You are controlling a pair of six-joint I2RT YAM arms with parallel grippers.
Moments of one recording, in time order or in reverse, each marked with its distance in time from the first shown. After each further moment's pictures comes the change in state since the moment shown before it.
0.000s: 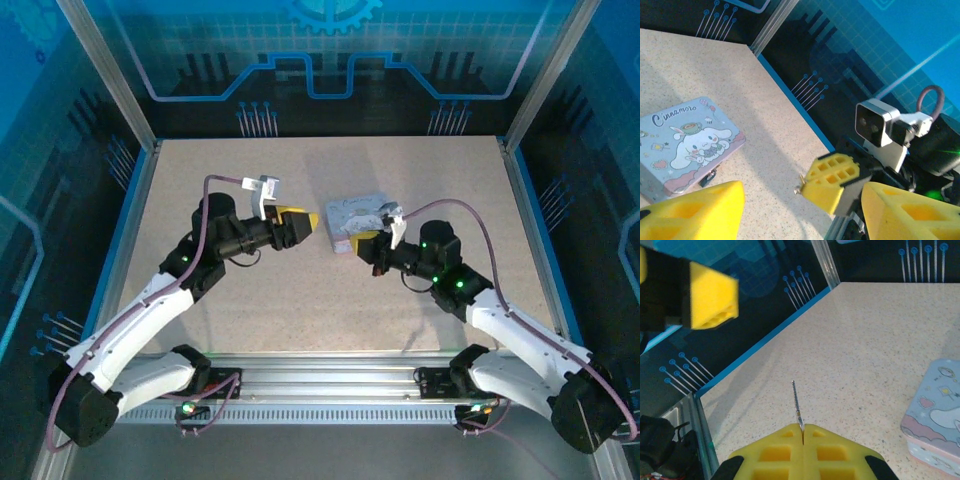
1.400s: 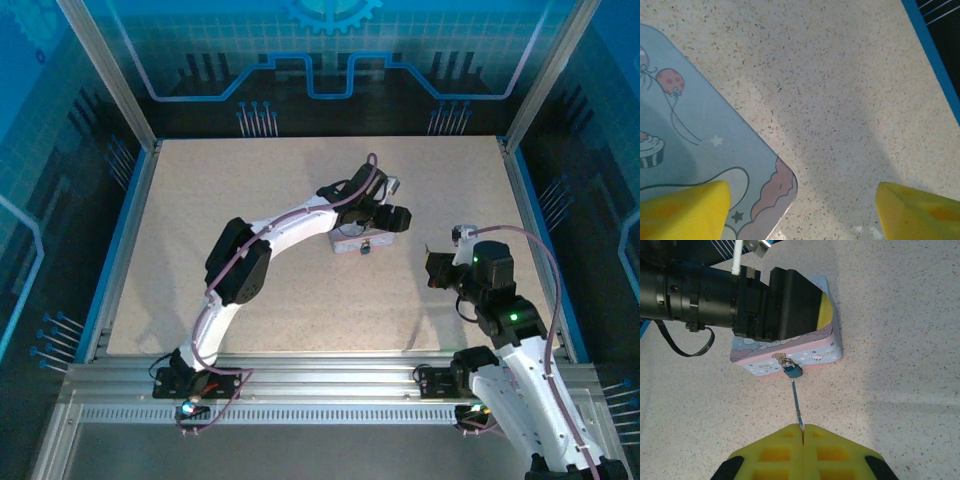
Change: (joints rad) left arm -0.243 1.216 1.028 -0.422 -0.220 0.136; right arm -0.357 -0.409 0.015 -0.748 0.241 0.008
